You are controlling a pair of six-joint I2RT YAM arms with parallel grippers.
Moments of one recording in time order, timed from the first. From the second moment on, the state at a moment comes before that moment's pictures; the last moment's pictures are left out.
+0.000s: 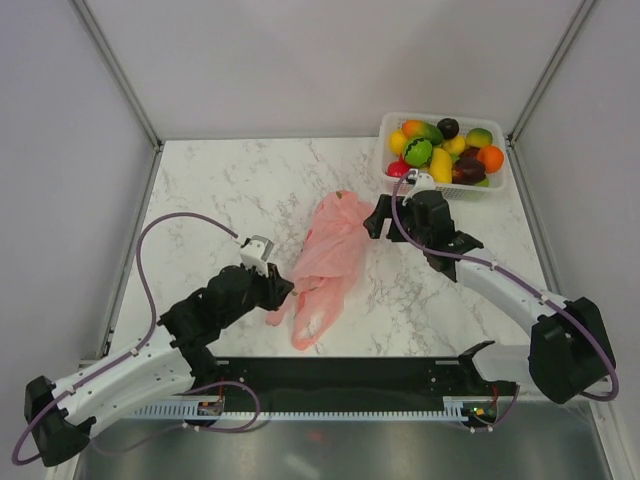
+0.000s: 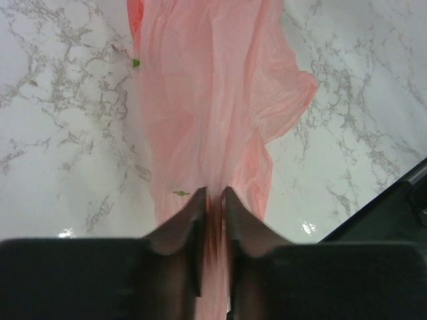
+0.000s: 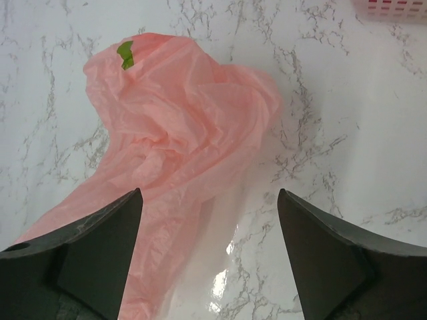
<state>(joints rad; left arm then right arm) -0.87 0.65 0.48 -0.27 -0.19 -0.46 0.46 1.28 0.82 -0.03 -0.01 0.47</state>
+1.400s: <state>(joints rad) -0.66 1.82 1.34 -0.27 0.00 -0.24 0.37 0.88 0.53 0.05 0.35 0.62</state>
